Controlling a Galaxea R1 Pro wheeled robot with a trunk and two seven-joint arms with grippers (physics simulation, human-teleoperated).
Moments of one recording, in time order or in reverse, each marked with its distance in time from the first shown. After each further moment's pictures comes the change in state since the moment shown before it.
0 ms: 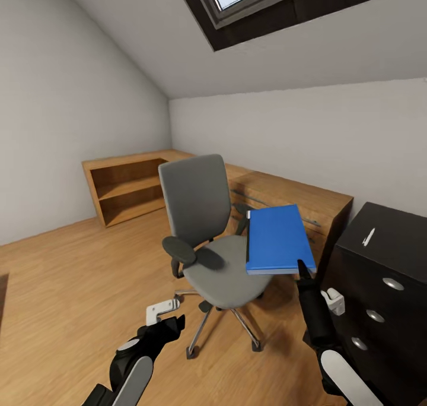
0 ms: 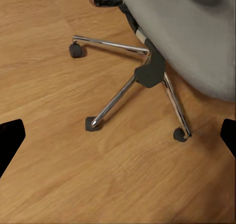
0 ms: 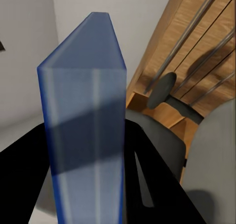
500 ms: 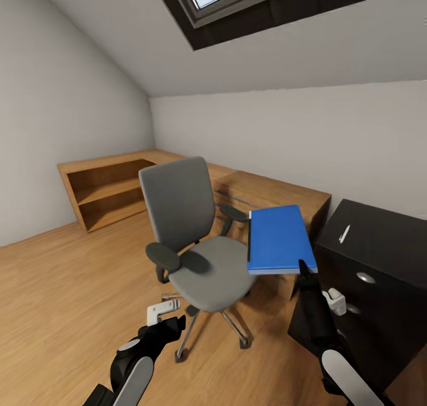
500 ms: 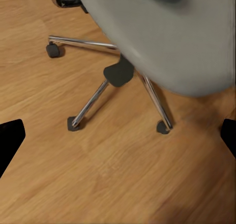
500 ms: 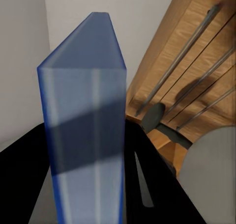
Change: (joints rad) left arm 0.000 0.000 -0.005 0.000 0.000 0.000 0.000; right arm 0.000 -0.002 -0.006 0.004 0.003 0.000 0.000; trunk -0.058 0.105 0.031
